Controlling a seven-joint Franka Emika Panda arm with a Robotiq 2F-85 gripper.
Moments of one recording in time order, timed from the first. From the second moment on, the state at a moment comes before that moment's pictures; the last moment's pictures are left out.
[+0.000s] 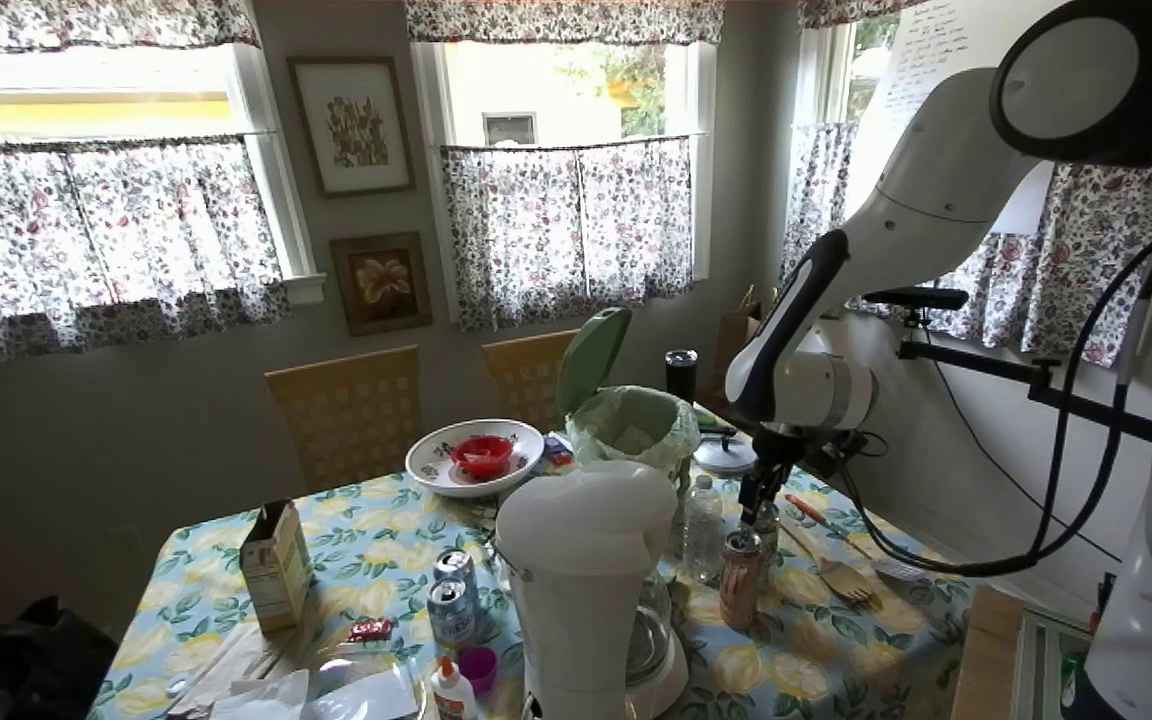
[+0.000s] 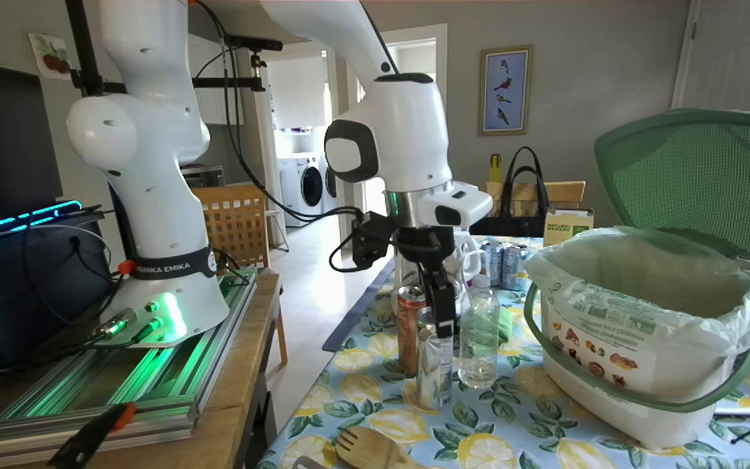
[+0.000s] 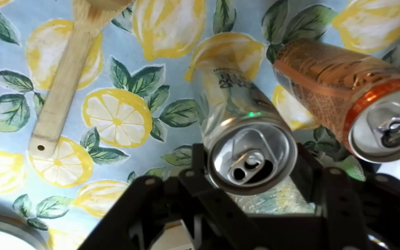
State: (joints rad) arm -0.14 0.17 -0.23 -2.59 0.55 2.86 -0.80
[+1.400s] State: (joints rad) arm -0.13 0.17 -0.22 -2.59 0.55 2.85 -0.79
